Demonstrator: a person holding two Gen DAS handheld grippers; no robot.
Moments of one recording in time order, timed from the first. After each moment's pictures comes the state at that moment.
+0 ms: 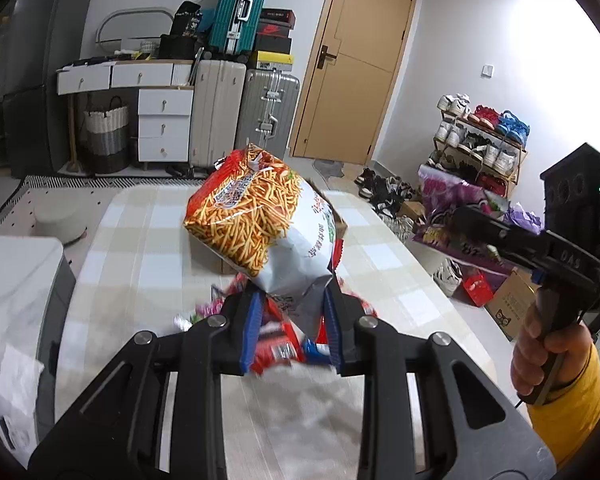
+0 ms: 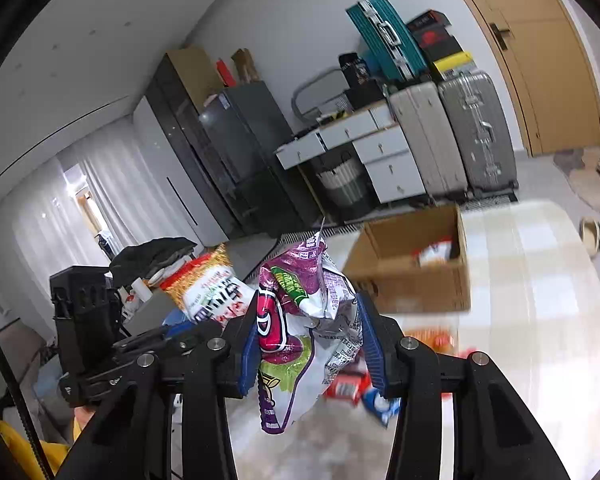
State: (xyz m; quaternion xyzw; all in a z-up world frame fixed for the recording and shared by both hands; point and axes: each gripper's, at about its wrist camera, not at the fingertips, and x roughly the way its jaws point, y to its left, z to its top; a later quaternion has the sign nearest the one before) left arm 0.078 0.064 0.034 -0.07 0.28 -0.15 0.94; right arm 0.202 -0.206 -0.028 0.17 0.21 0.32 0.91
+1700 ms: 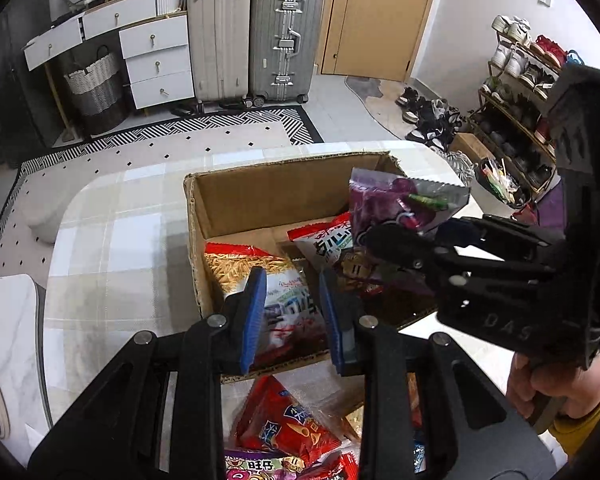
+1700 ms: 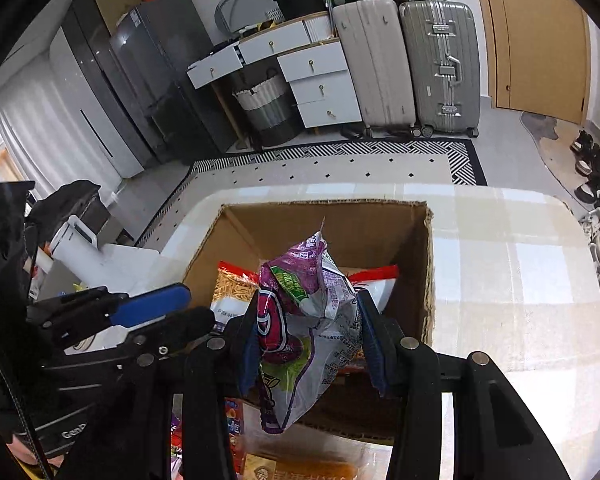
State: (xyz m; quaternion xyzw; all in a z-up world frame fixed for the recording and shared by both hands) left arm 0.530 -0.038 -0.073 0.01 0.45 -0.11 0.89; right arm 0.492 -0.157 -0.099 0.08 0.39 0.22 0.89
